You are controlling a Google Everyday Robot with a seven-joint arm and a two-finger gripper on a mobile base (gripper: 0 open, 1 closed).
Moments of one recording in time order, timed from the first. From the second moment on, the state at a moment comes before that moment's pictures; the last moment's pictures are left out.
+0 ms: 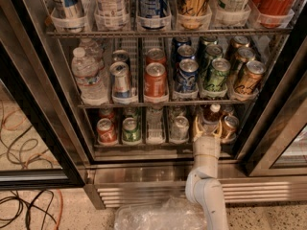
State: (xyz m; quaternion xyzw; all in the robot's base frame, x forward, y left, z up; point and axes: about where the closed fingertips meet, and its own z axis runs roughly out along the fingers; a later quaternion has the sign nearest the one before) arm 0.643 -0.239 0.641 0.10 0.58 -0.06 0.81
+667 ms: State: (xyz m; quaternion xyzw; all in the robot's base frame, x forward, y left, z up) arm 0.622 -0.249 0.615 0.12 0.55 -0.05 0.83
